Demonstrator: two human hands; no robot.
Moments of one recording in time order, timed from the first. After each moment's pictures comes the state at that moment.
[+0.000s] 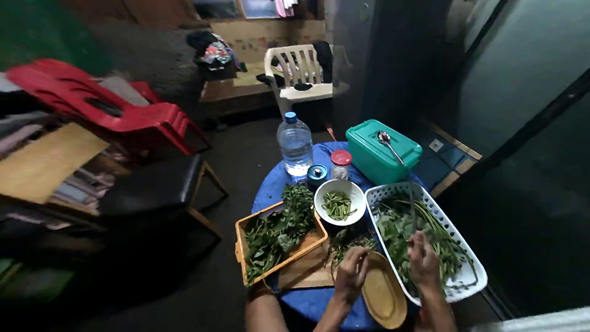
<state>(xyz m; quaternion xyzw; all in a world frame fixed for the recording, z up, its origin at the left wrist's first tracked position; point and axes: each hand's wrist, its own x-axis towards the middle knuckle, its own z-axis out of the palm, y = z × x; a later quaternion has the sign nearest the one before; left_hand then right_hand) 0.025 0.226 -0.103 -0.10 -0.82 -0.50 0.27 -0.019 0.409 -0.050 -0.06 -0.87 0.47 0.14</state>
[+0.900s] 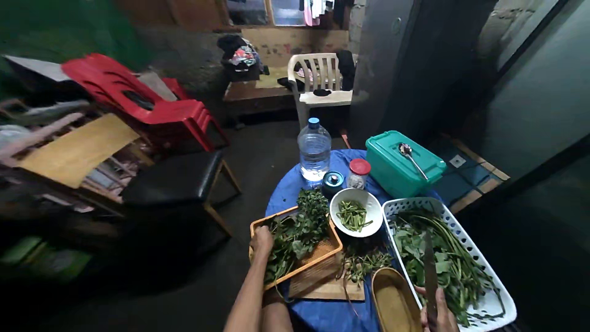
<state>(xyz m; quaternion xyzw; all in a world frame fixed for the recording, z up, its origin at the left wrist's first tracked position) -0.028 -0.068 -0.099 0.40 -0.88 -0.24 -0.07 0.038 0.421 -0.088 -0.16 -0.70 0.68 -0.14</state>
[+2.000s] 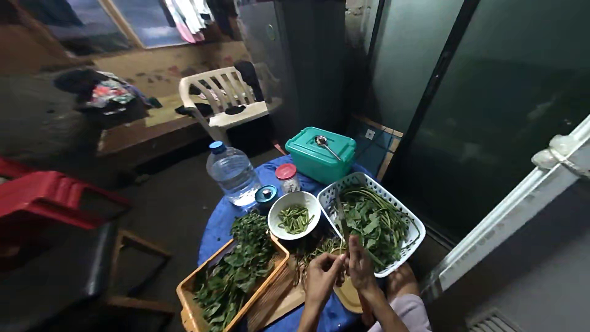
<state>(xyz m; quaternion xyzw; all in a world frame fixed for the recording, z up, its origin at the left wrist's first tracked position) 0.032 0.251 -0.026 0.01 -0.73 -0.68 -0.07 0.026 0.375 -0.050 -0.07 -0.78 0.62 0.08</state>
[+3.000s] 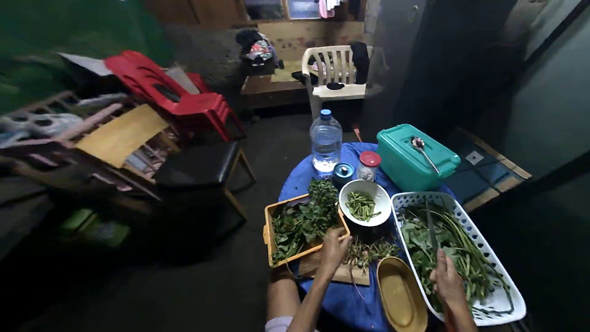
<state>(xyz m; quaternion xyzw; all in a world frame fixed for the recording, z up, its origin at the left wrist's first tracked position) 0.002 0.118 -0.081 0.18 -0.87 -0.46 0.00 -0.023 0.424 -0.092 -0.14 -0.87 0.46 -0.04</state>
